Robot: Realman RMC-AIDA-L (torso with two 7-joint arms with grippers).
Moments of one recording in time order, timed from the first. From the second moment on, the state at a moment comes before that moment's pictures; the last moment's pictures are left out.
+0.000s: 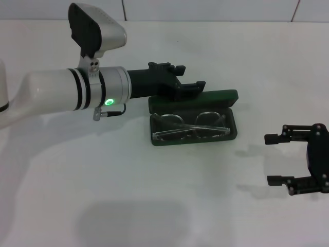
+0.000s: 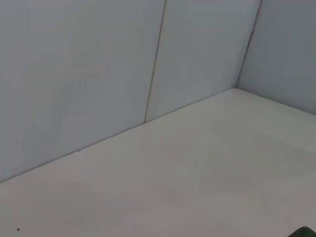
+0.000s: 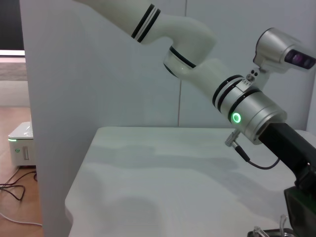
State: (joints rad) left arm -0.80 -2.10 1.34 0.35 1.42 0.90 -1.36; right arm 0.45 1.97 -0.78 -0.62 -1.94 -1.83 0.91
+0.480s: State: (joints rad) left arm -0.75 -2.10 1.37 0.36 1.43 0.94 -1.36; right arm 0.45 1.97 -0.77 -0.63 -1.94 -1.82 0.92
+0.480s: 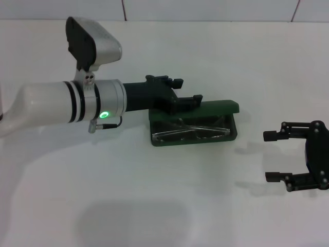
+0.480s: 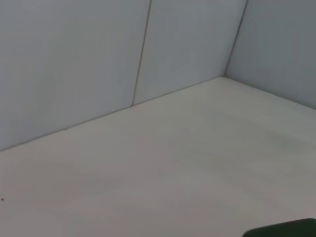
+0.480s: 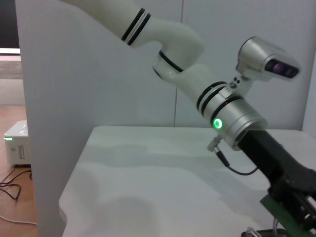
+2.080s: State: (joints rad) left arm -0.52 -2.08 1.34 0.50 1.22 1.28 -1.10; right arm 0.47 1.98 -0.76 -0.63 -1.85 -1.80 0.89
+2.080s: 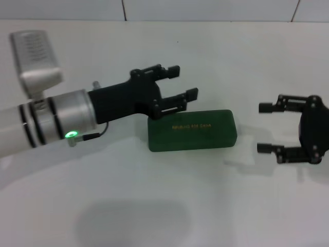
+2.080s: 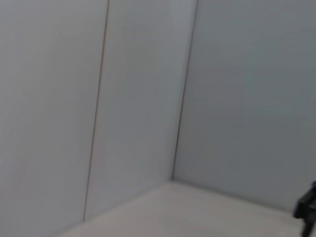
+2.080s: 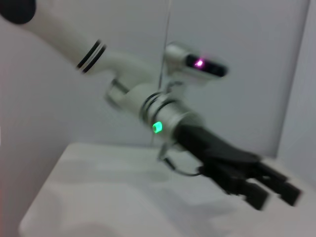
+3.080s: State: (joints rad) left arm -0.40 -2.03 1.25 0.50 1.32 1.69 -0.93; right arm 0.45 1.98 -0.76 -0.59 -1.70 -1.96 0.85
